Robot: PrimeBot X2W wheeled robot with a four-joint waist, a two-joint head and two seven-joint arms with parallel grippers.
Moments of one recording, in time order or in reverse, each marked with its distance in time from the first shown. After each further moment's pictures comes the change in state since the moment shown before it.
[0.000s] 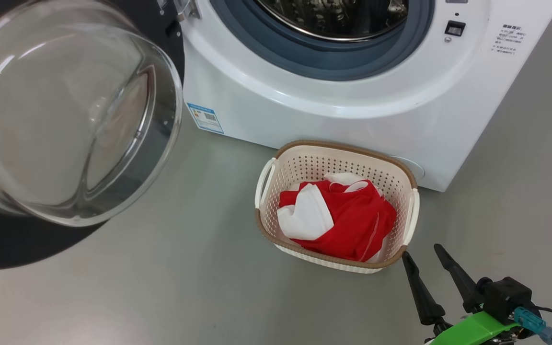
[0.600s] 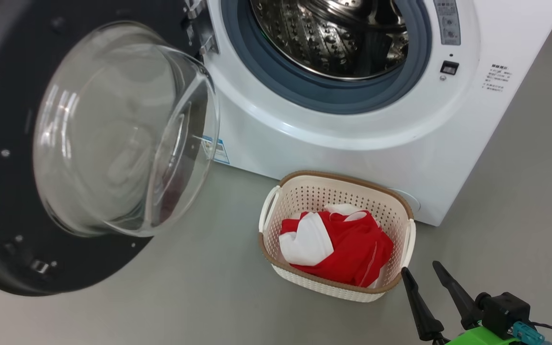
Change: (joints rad) left arm 0.173 0.040 -0.123 -0.307 -0.170 0.000 0.063; right arm 0.050 0.017 -0.004 0.003 0.017 0.000 0.000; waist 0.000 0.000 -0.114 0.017
